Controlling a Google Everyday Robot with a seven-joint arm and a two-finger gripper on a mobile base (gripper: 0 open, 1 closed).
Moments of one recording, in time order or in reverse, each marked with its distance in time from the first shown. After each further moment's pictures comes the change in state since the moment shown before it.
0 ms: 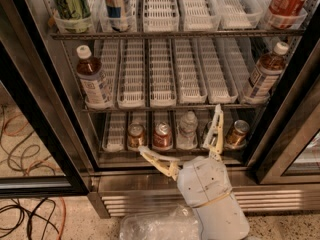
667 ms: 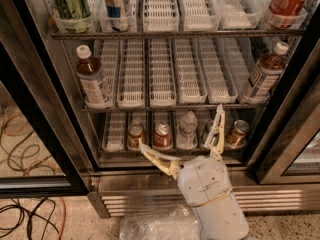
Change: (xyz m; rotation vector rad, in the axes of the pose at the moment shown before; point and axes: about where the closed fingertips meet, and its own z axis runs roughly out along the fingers) arm -0.002 -0.004 0.000 0.031 -0.015 -0.014
